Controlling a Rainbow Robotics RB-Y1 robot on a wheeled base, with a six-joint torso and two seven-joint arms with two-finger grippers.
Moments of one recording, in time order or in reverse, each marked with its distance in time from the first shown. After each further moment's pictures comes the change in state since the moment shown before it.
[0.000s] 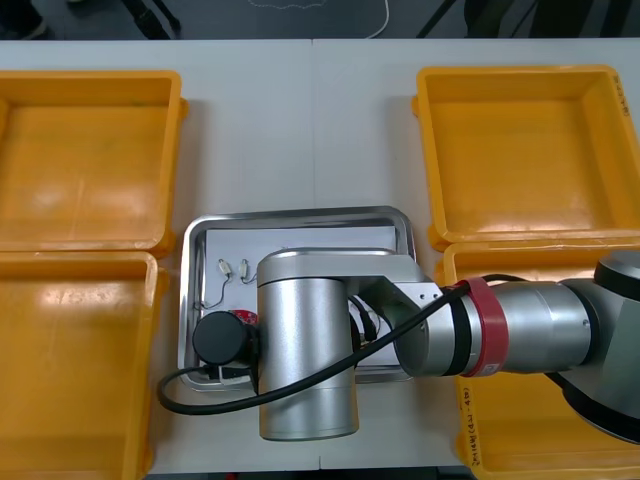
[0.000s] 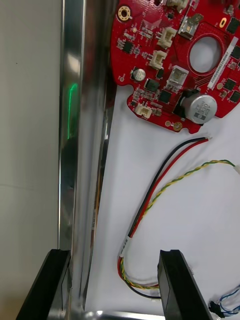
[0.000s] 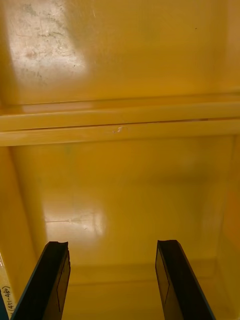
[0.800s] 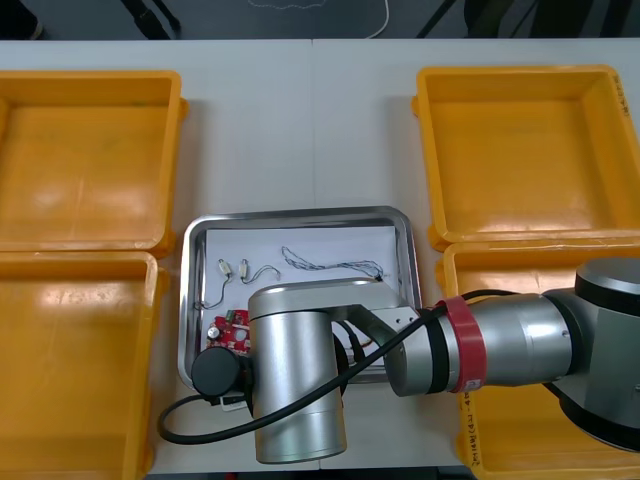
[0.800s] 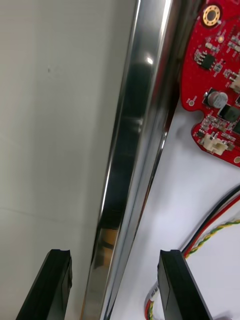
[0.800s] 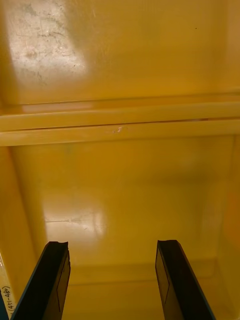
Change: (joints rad) right arm 0.000 0.031 0.106 0.090 0.002 -0.090 0.000; left arm 0.000 0.000 0.000 0.000 0.000 0.000 0.000
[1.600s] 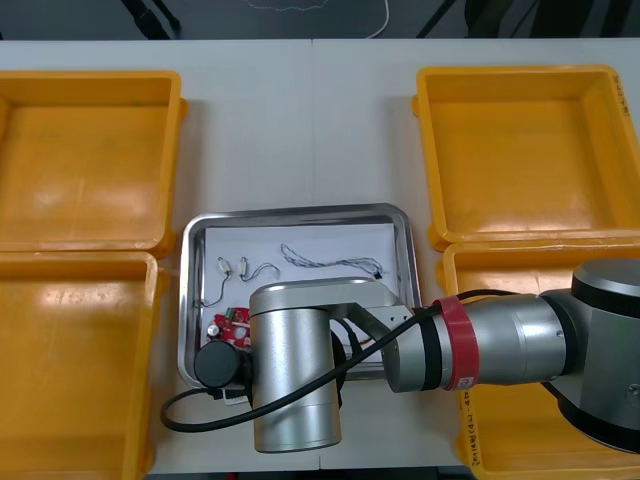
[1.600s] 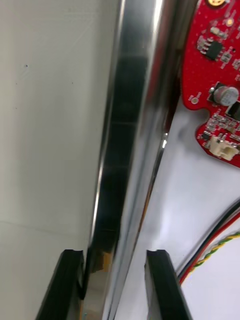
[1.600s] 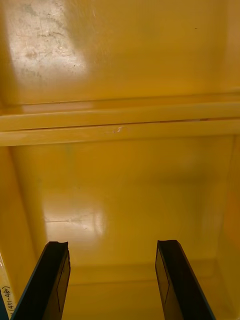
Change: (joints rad) right arm 0.000 0.005 0.008 0.051 0.004 -0.031 0.000; left arm 0.000 0.000 0.000 0.000 0.000 0.000 0.000
